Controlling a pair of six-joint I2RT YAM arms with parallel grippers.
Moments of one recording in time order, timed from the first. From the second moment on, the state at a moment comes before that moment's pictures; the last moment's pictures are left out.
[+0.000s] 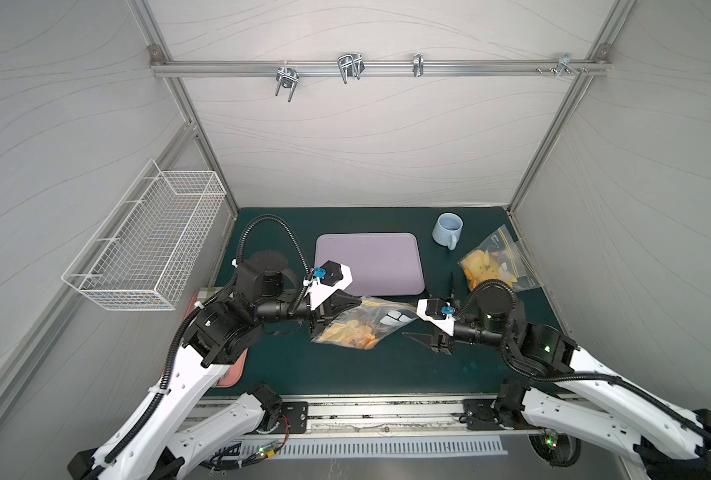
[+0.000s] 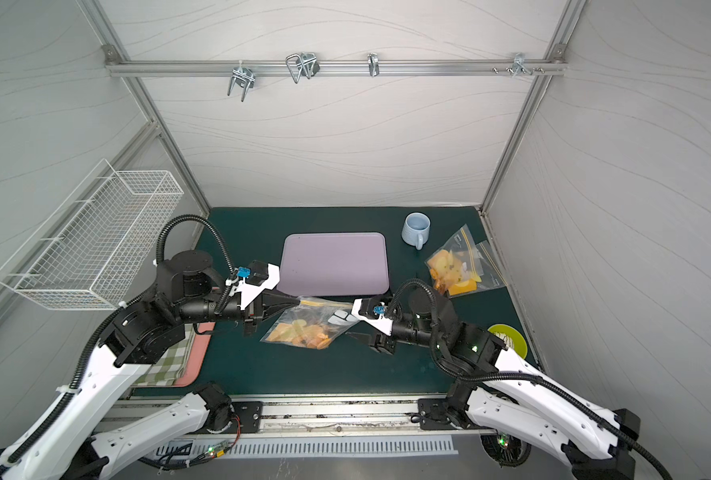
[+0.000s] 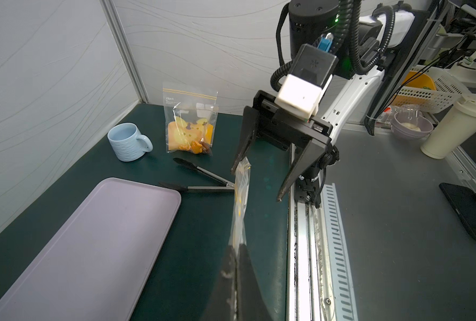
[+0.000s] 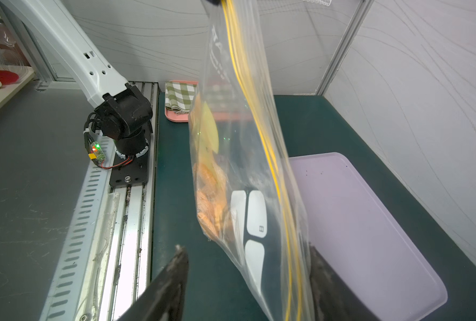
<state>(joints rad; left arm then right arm) -0.61 0.85 1.20 -0.77 0.67 0.30 0.99 0.74 0.80 -0.41 -0.29 -0.33</state>
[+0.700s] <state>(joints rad) -0.61 0.85 1.20 -0.77 0.67 0.31 0.97 0.75 0.80 -0.41 -0.30 -0.32</state>
